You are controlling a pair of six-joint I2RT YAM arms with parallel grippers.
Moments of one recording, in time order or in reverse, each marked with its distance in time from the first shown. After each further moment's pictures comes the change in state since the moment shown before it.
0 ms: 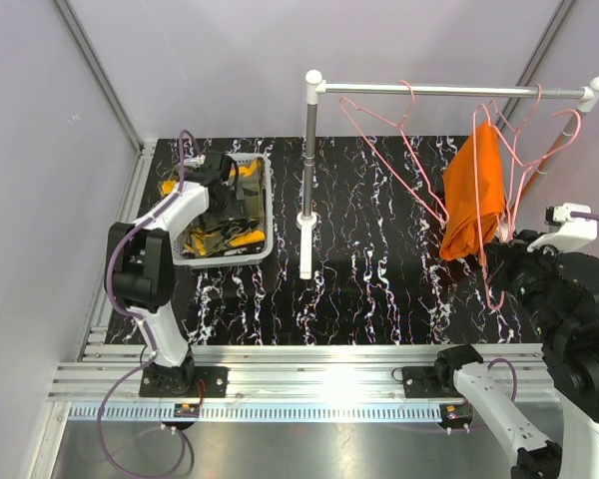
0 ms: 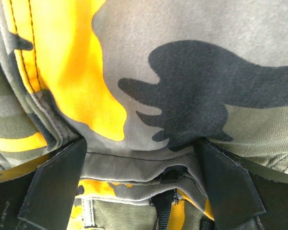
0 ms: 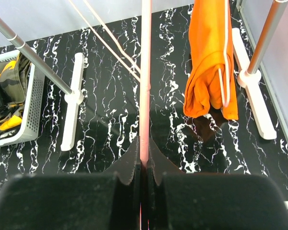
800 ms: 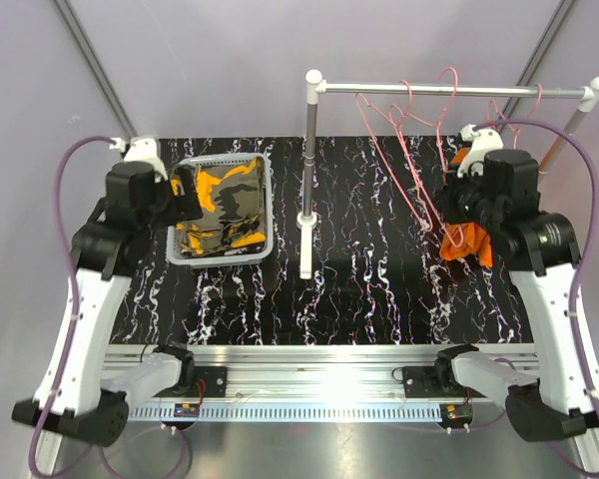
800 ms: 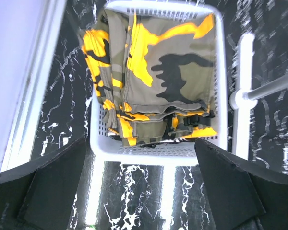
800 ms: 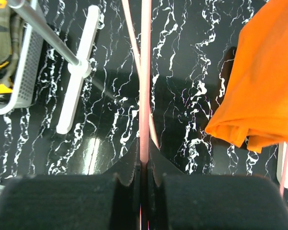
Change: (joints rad) left arm -0.026 -0.767 0.057 -0.255 -0.047 0.109; right arm 0.000 0.437 0.088 0.127 -0.219 -0.176
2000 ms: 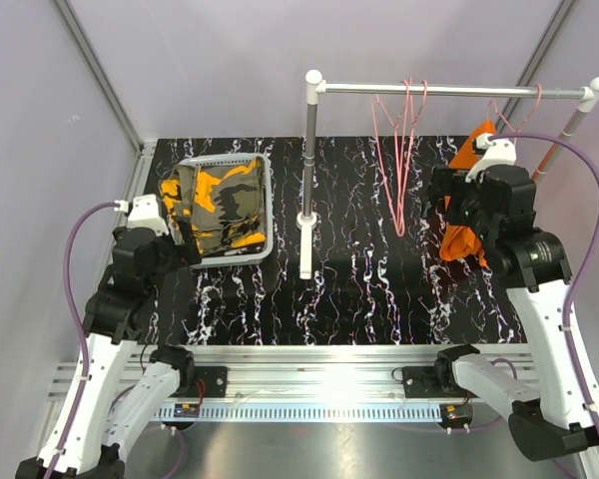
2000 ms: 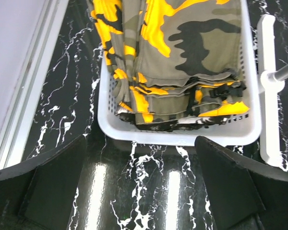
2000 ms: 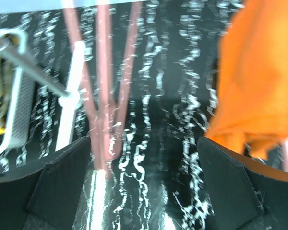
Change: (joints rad) left arm 0.000 -0.408 -0.520 0.220 -0.028 0.037; right arm 0.000 -0.086 -0.206 0.230 0.105 0.094
